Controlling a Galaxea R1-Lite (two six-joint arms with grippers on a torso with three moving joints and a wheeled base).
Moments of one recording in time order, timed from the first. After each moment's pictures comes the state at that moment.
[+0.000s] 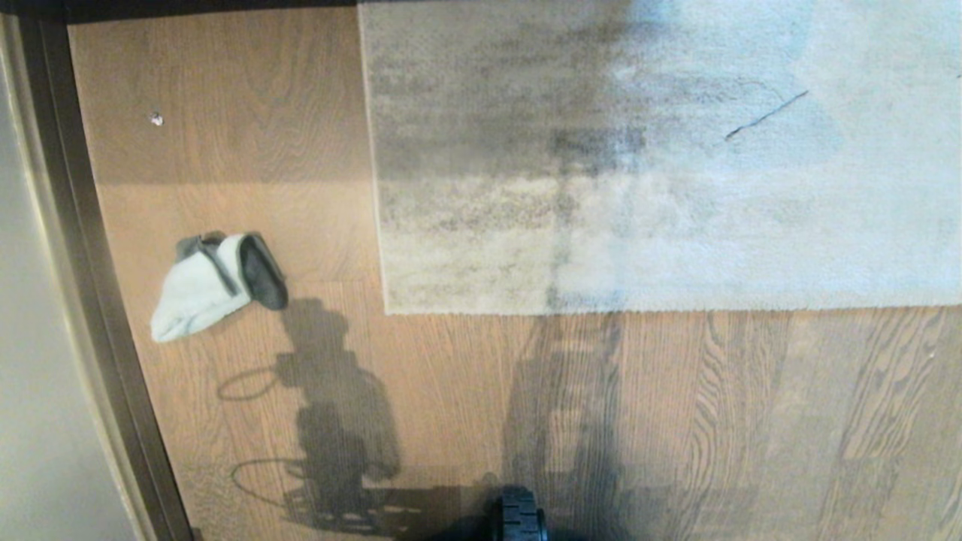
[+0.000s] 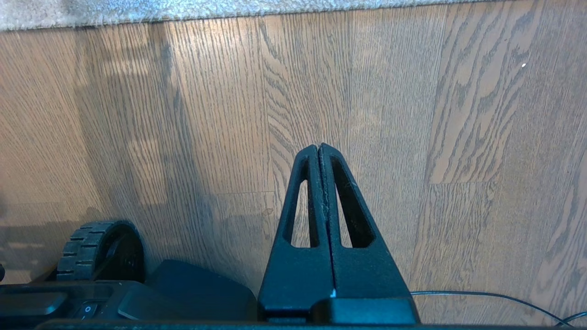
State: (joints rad) left arm 0.07 0.27 0.00 -0.11 -0.08 -0.05; right arm 0.01 0.00 0.00 -0.01 -0.04 0.03
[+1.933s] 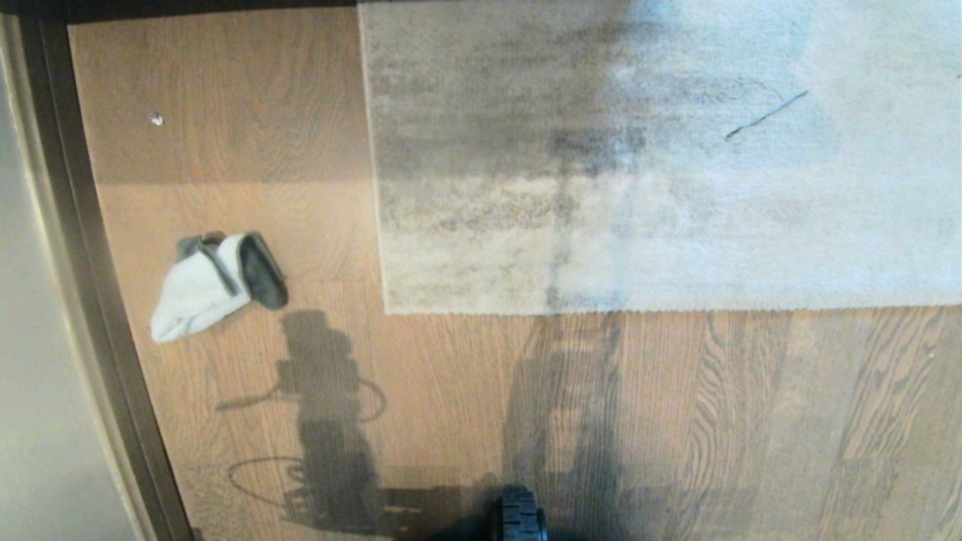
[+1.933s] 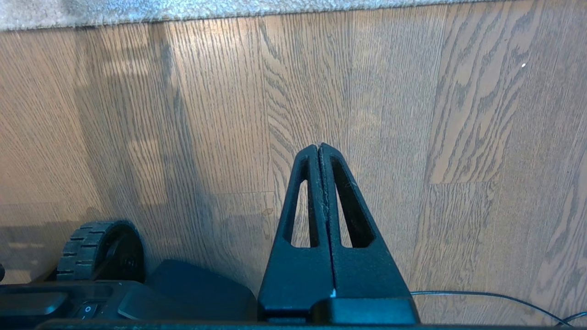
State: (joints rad) left arm 0.00 0.00 0.00 0.00 0.00 -0.04; right arm 0.01 0.00 0.00 -0.01 -0.04 0.03
